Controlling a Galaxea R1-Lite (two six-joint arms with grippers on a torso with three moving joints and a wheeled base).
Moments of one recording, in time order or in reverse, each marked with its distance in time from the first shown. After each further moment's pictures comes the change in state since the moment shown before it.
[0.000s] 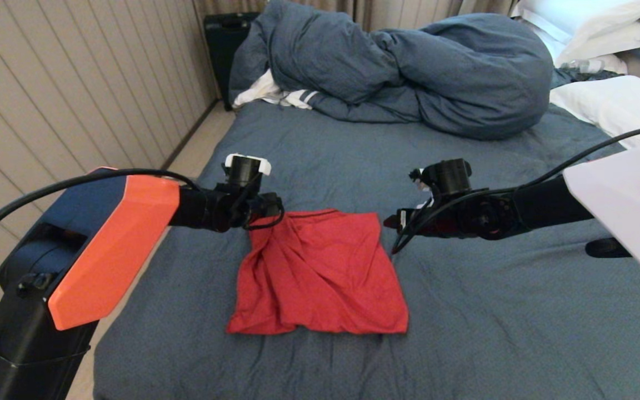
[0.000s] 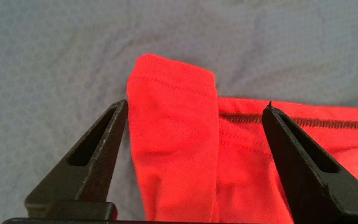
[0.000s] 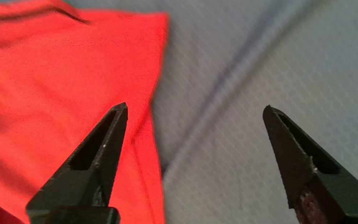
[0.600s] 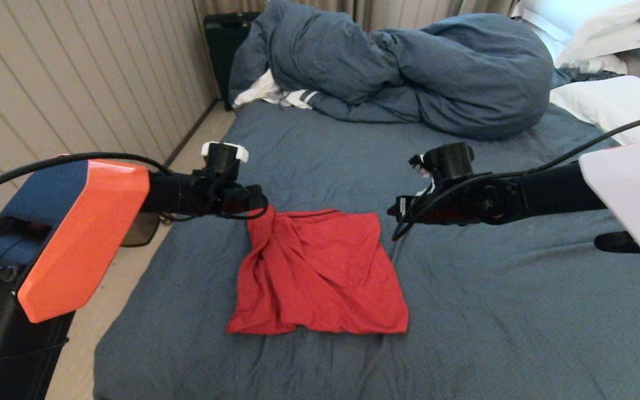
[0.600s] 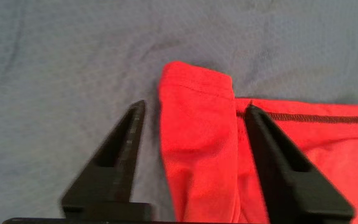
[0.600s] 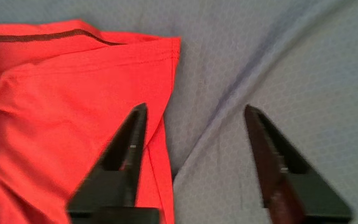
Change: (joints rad) left arm 0.068 -0.044 -0.026 0.109 -0.137 0.002; right arm 0.007 -0.017 -0.095 0.089 0.002 -0.005
